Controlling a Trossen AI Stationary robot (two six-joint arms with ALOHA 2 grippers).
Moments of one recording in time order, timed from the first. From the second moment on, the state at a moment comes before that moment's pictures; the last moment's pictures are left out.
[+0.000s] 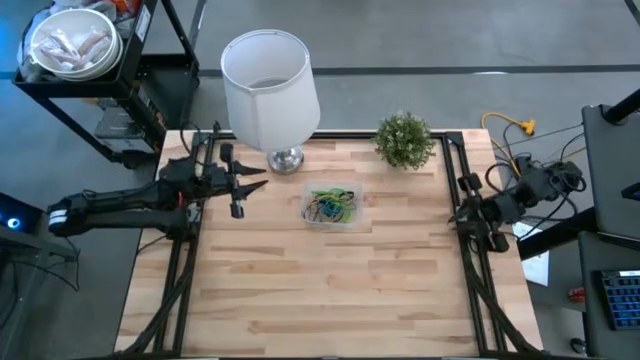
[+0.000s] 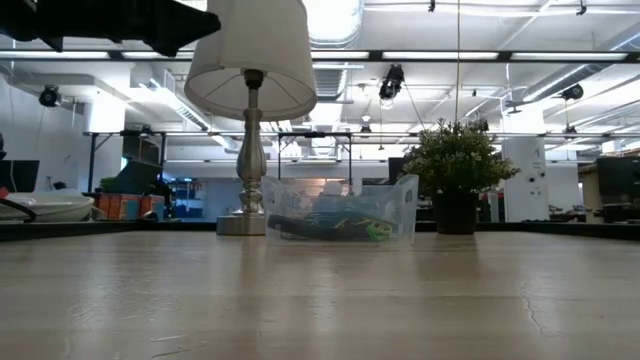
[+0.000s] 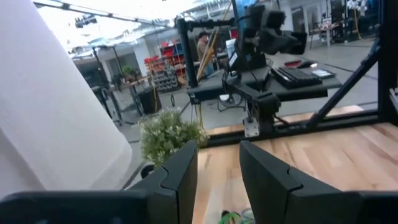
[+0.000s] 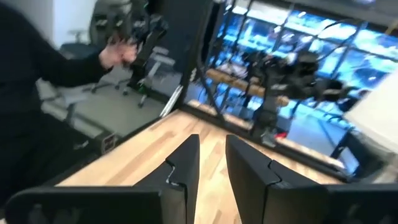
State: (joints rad) left arm 0.24 0.59 0.45 0.26 0.06 0.24; right arm 0.49 0.19 0.65 -0.51 0.10 -0.23
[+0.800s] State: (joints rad) left arm 0.24 0.47 0.33 0.30 0.13 0.22; right arm 0.26 0.08 0.46 -0.42 -0.01 -0.14
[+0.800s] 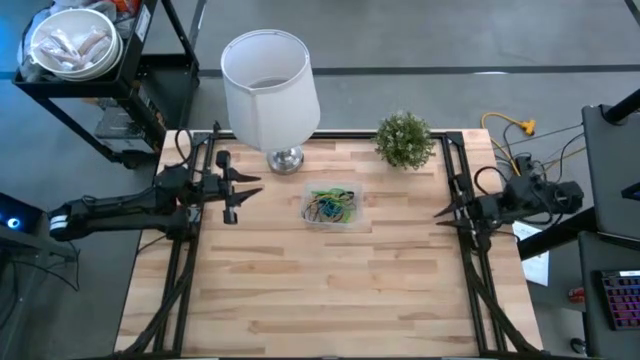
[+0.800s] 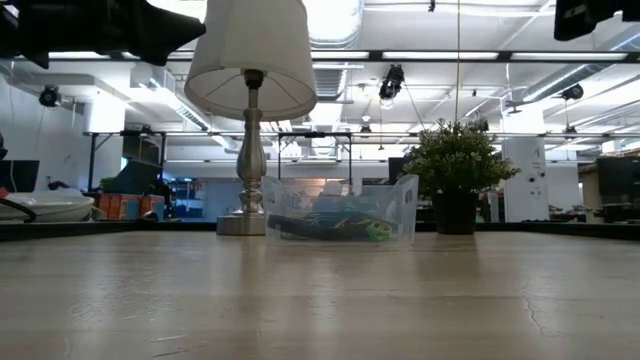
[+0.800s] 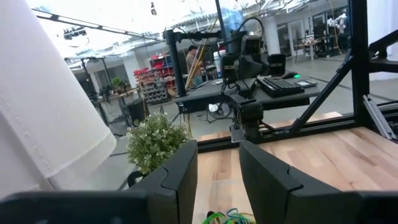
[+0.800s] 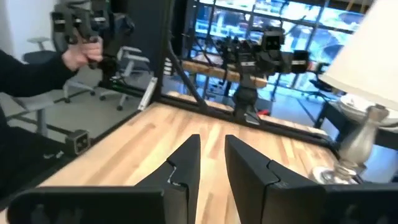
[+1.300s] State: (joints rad) left arm 0.24 0.47 0.32 0.30 0.17 0.22; right arm 0.04 0.12 0.41 -0.33 -0.19 -0.10
